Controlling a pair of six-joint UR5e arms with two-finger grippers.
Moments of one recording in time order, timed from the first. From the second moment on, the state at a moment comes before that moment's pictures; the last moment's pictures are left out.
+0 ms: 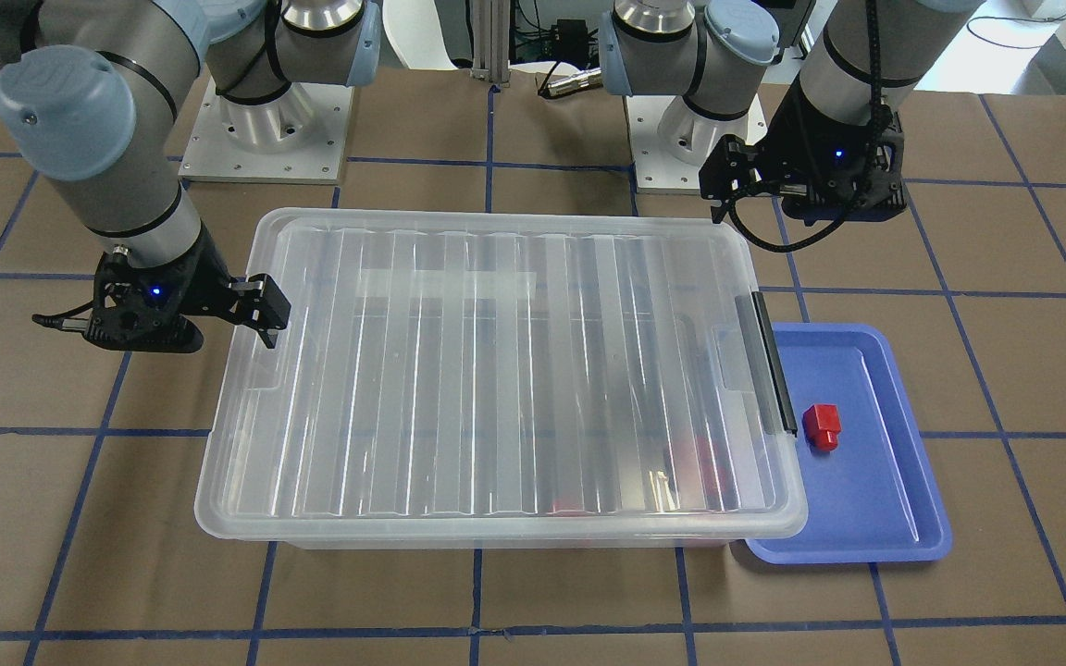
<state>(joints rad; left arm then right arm) -1.51 -1.55 -1.59 -1.71 1.59 0.07 1.52 -1.45 1.82 -1.97 -1.56 -0.03</state>
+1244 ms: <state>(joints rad) -1.51 -1.55 -1.59 -1.71 1.59 0.07 1.42 -1.45 1.83 -2.03 -1.57 -0.21</state>
